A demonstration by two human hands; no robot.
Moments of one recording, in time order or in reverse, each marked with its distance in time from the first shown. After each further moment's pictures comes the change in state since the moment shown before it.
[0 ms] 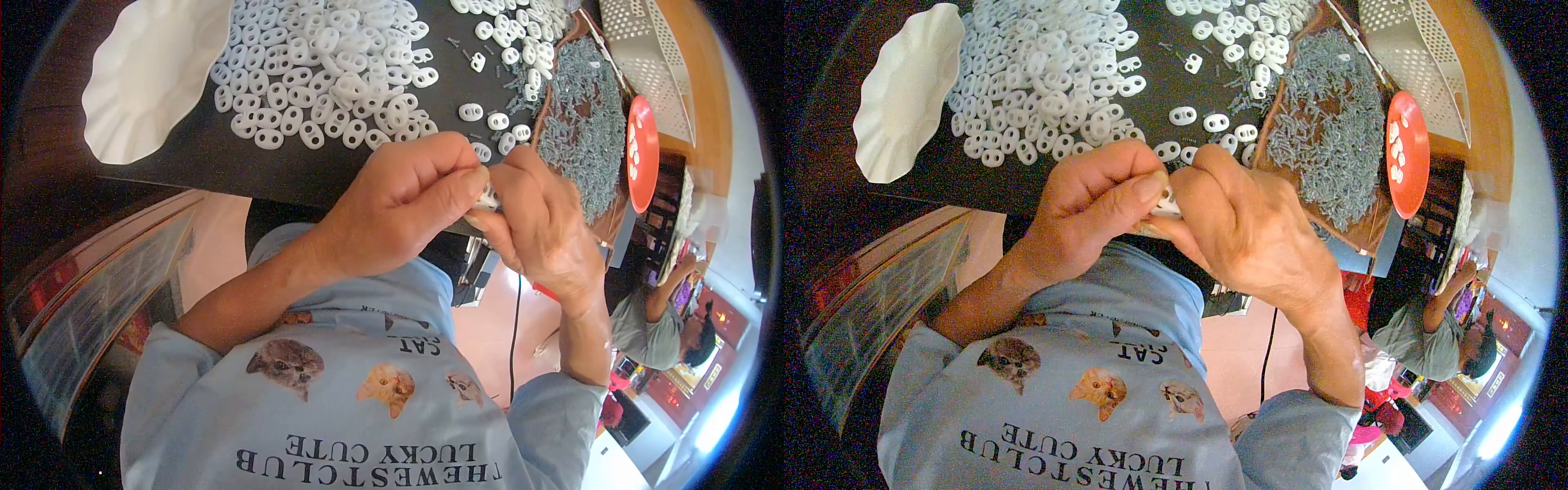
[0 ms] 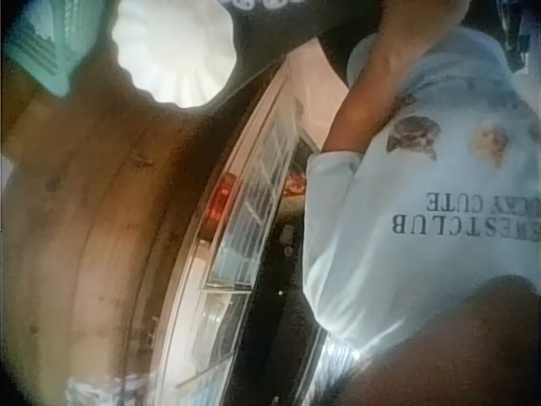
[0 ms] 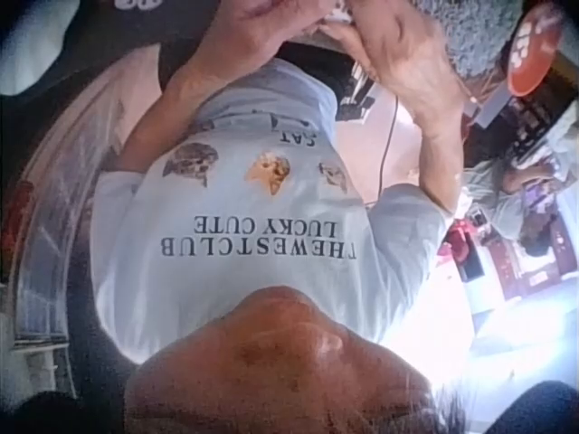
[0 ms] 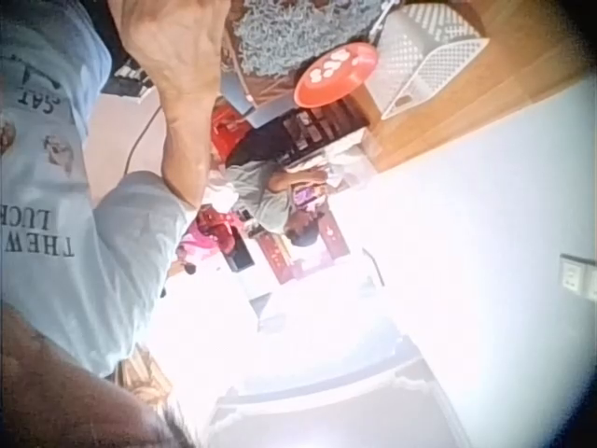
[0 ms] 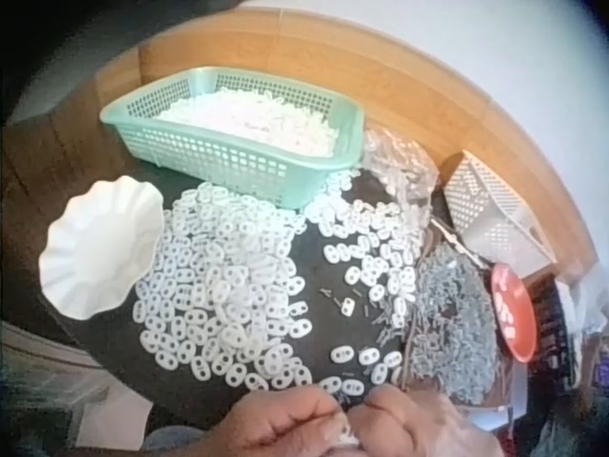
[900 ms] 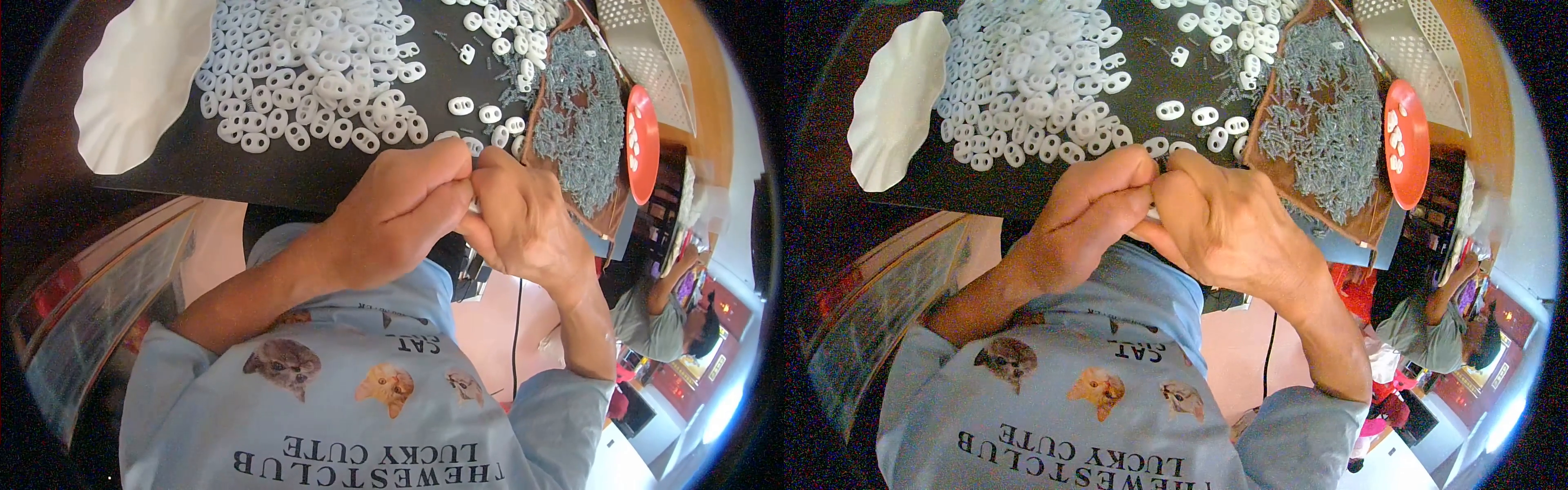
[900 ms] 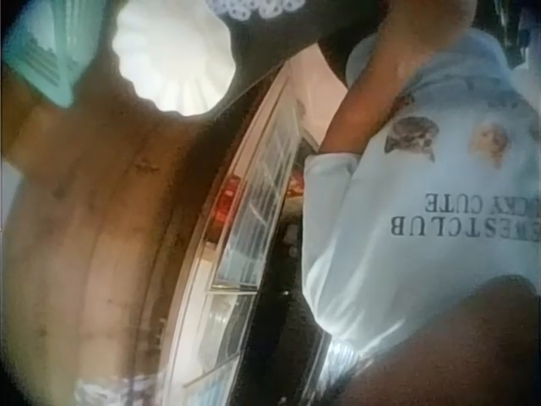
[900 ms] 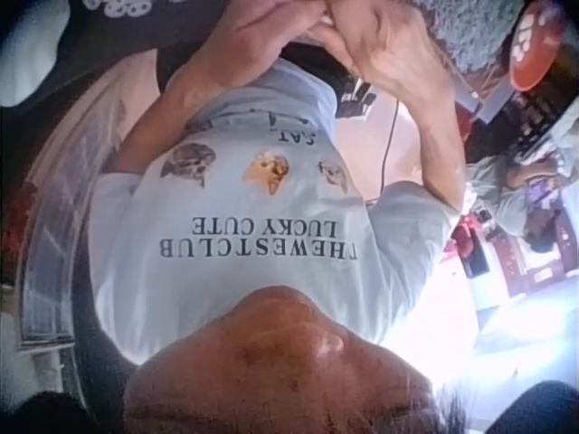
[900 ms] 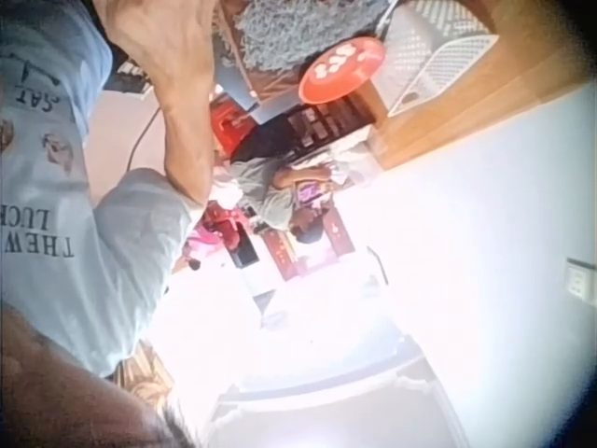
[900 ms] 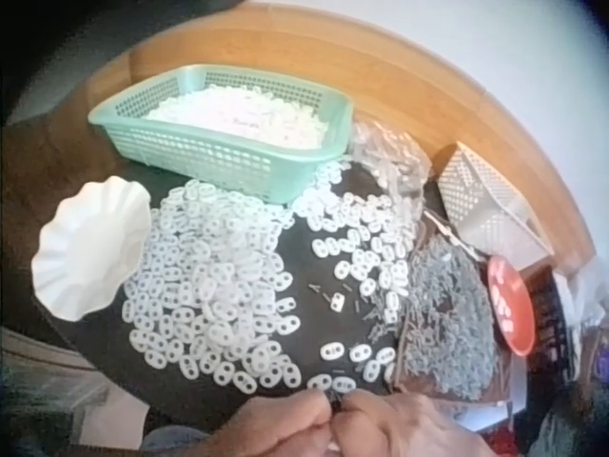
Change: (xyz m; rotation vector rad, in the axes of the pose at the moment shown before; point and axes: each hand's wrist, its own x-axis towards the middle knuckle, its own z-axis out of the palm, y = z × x) left_hand 0.005 -0.005 0.004 0.216 0.030 0.103; right_hand -0.003 0.001 0.011 0.046 -0.050 -0.004
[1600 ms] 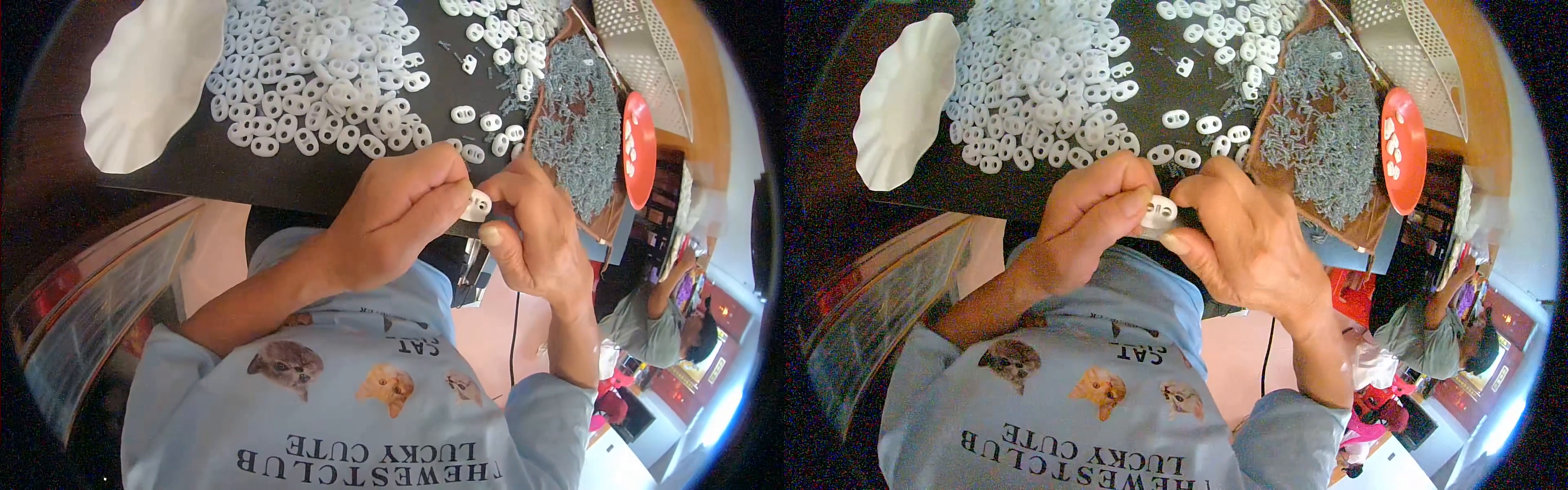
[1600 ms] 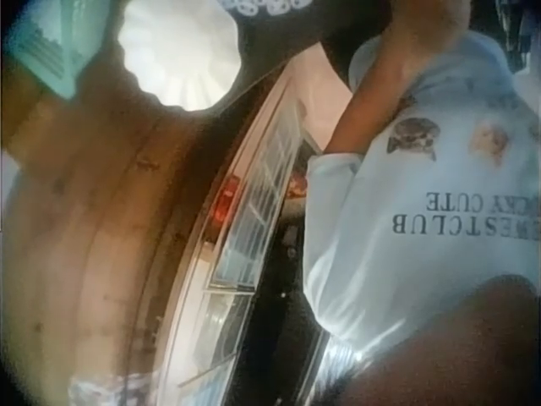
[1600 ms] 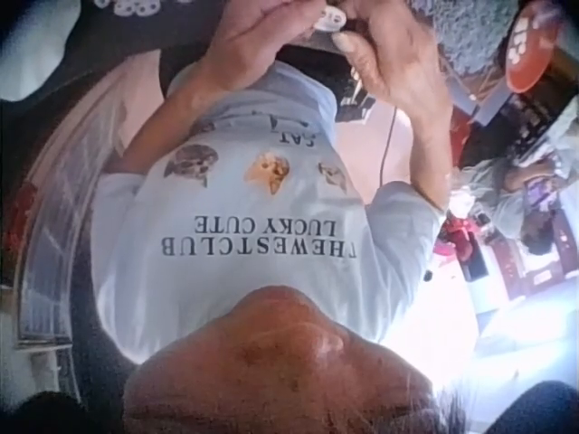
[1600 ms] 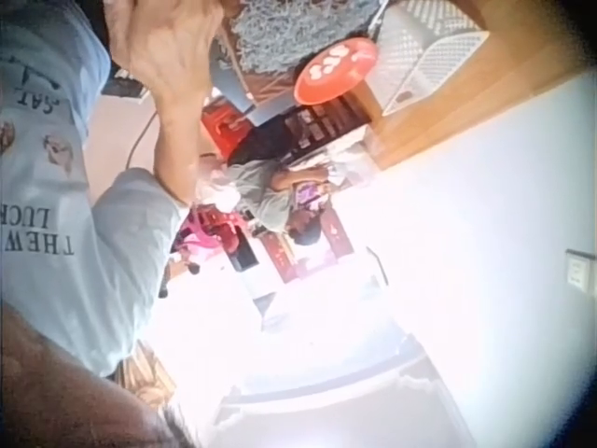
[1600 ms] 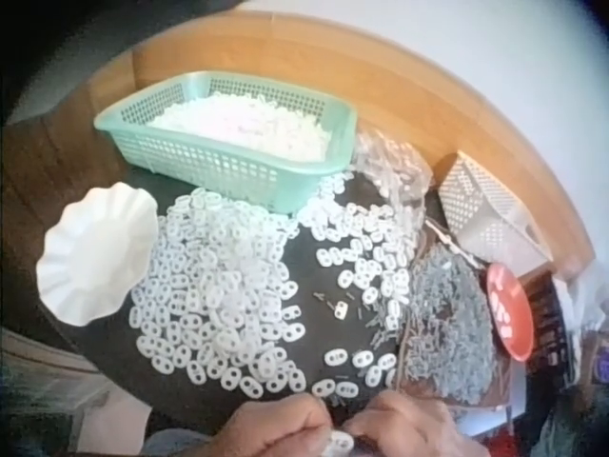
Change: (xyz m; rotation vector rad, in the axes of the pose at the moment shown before) left_hand -0.008 0.003 -0.004 -0.079 -0.031 -0.078; right_hand -0.008 0.003 -0.008 0.274 0.115 0.081
